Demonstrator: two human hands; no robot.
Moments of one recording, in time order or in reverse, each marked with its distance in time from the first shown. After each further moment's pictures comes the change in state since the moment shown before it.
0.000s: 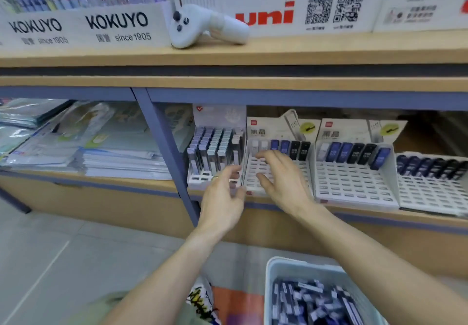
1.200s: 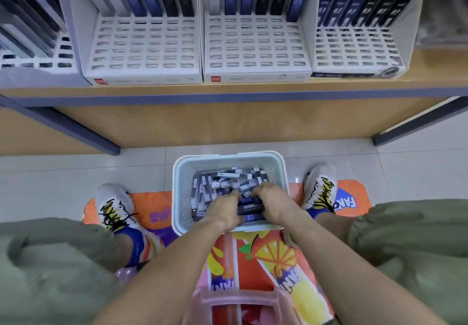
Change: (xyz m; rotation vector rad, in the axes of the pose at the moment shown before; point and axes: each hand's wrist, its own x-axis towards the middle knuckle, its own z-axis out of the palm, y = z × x) left_hand -0.157 -0.106 0.321 0.463 -1.028 -0.212; right_hand -0.329 0.169 0.038 -0.111 -0.990 0.631
